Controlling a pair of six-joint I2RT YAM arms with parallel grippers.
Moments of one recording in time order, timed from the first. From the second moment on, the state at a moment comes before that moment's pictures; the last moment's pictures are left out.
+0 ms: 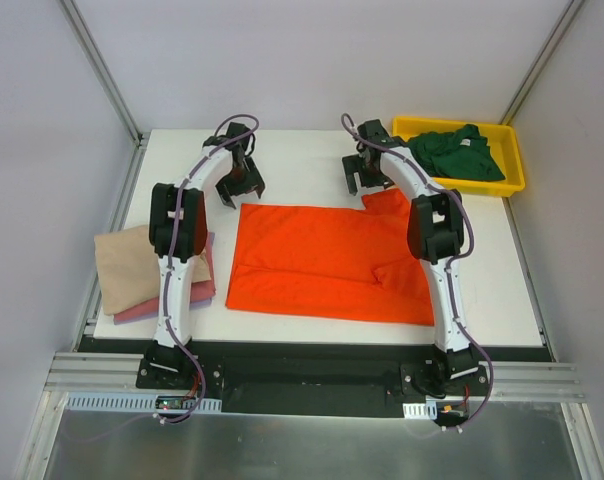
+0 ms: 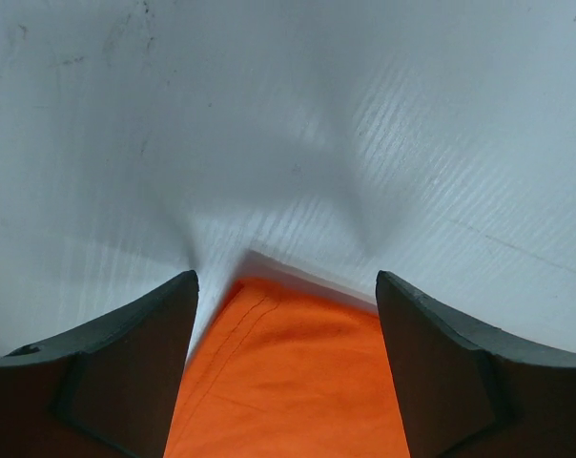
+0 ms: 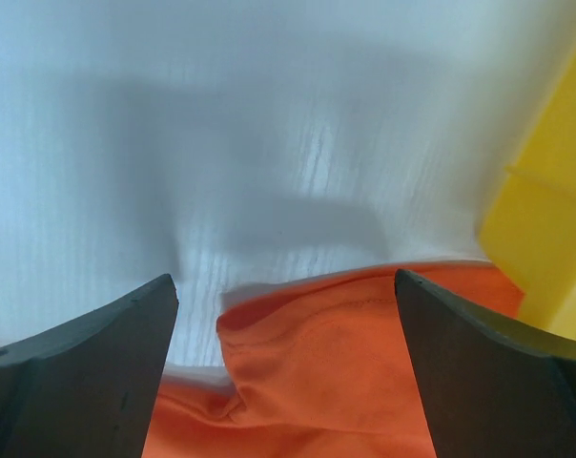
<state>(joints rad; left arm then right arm) -0.21 2.32 1.99 -0.92 -0.07 -0.66 0.31 2.45 2.22 -0.85 0.12 0.02</state>
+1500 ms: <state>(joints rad) -0.22 2.21 1.82 -0.93 -0.03 -0.70 0.29 2.15 1.75 -0.78 0.33 0.28</state>
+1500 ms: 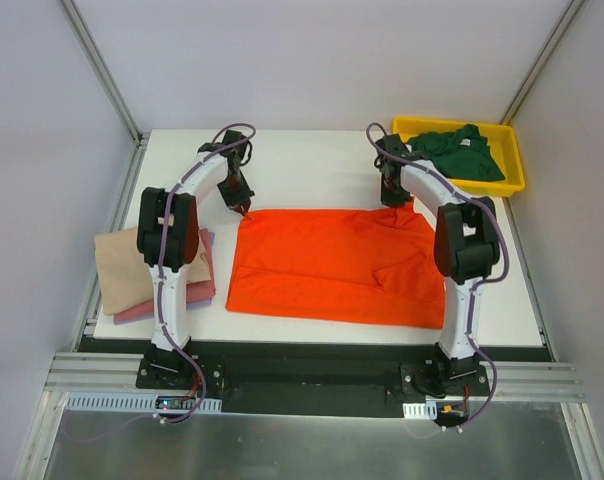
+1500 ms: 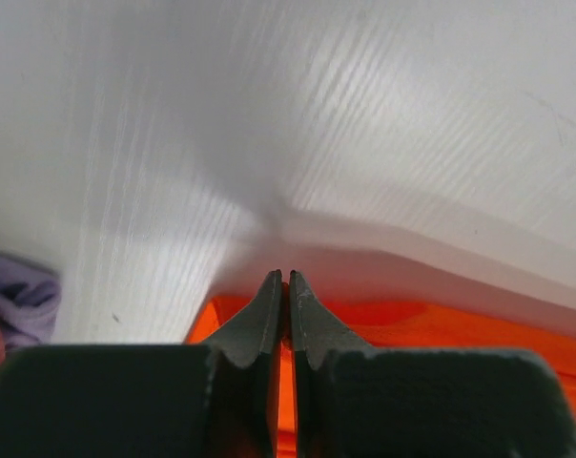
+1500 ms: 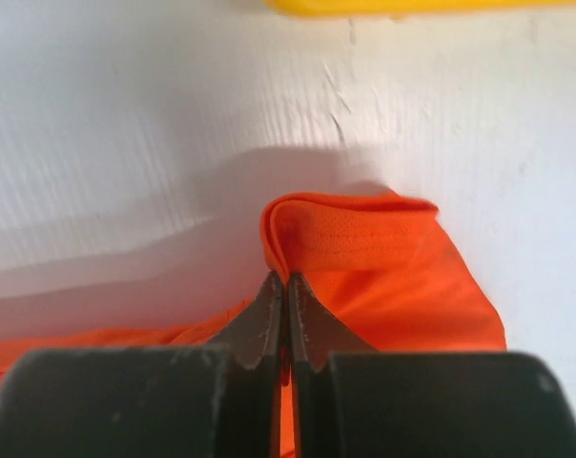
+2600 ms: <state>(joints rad) -0.30 1.71 1.18 -0.73 -0.04 -0.65 0.66 1.24 0.85 -0.81 0.60 0.79</state>
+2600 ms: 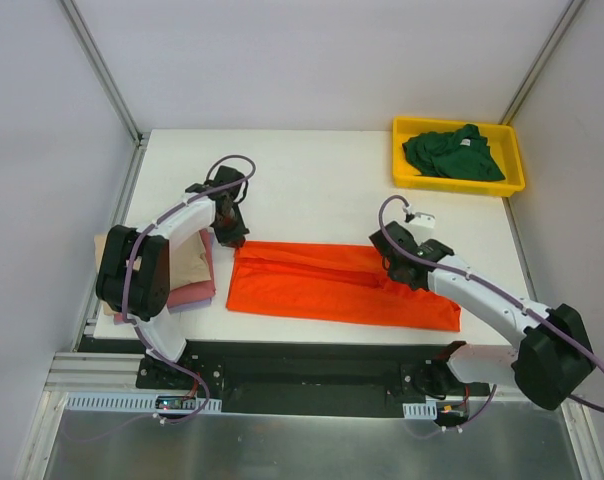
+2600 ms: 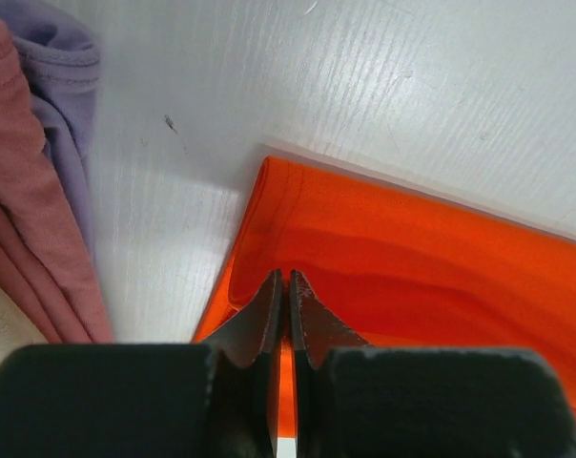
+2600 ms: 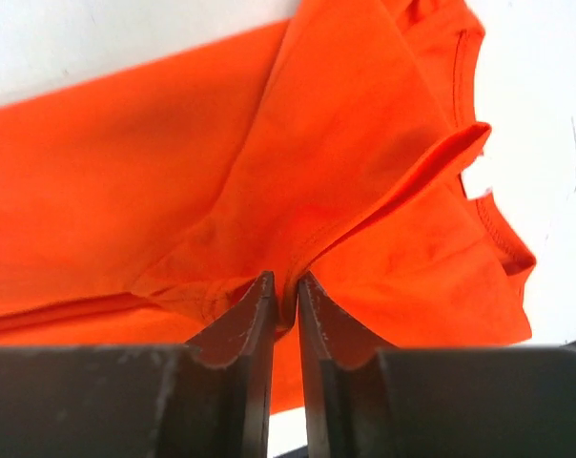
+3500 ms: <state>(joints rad) -0.45 1.70 1.22 -0.68 0.10 -0.67 0.38 1.13 0.70 -0.68 0.18 0.82</state>
